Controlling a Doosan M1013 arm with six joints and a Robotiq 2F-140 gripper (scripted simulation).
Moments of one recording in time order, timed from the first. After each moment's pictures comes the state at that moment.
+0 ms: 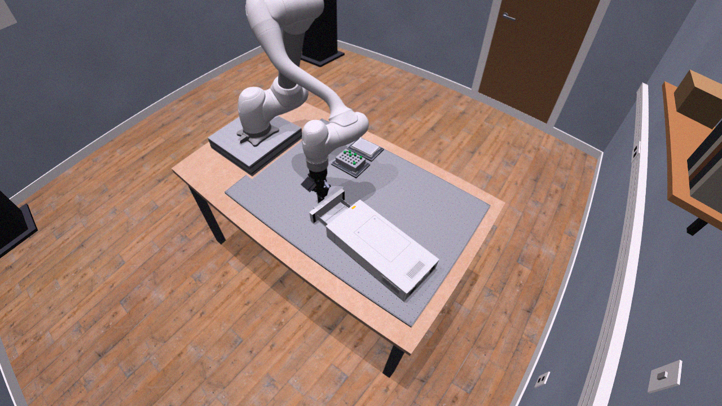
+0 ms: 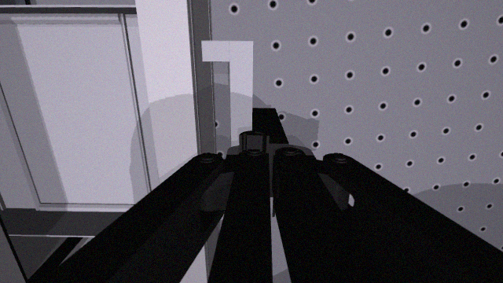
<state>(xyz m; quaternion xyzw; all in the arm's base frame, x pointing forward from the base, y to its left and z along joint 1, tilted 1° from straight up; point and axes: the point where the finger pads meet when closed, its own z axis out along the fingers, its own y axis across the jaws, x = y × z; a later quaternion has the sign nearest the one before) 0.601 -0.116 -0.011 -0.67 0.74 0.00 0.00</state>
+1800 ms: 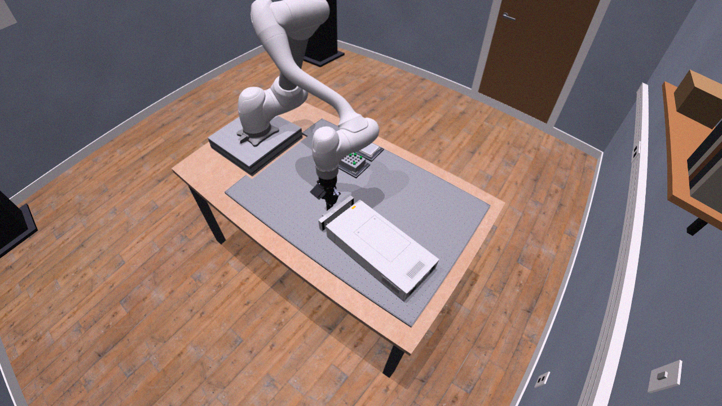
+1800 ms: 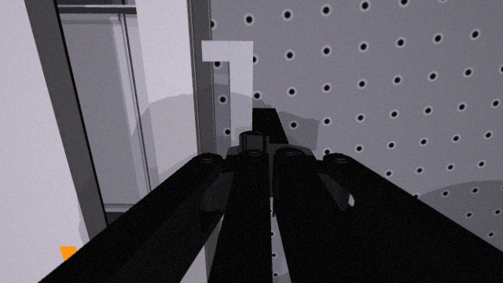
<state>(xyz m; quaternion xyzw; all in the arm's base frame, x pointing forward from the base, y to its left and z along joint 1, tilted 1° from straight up) 0.660 -0.122 -0.011 -0.67 0.74 0.00 0.00</state>
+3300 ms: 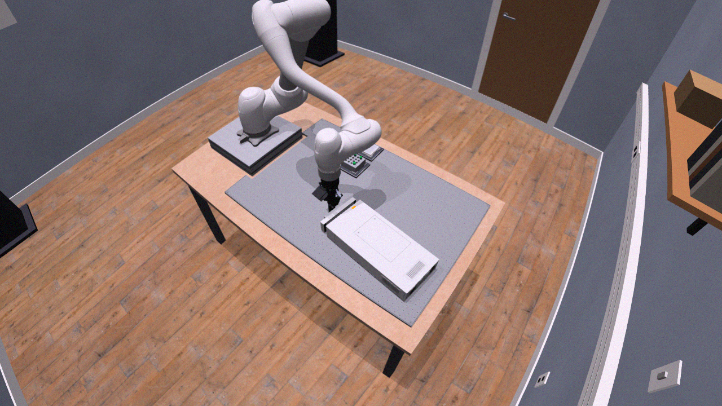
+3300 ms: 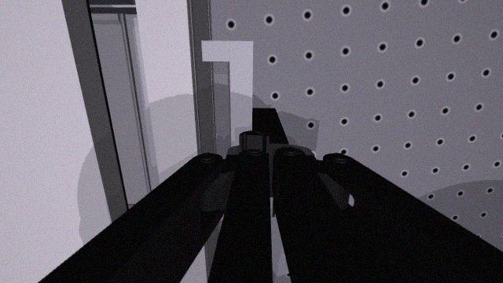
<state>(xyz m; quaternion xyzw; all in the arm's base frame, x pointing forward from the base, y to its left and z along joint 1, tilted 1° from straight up) 0.673 -0.123 -0.011 -0.67 0.74 0.00 0.00</state>
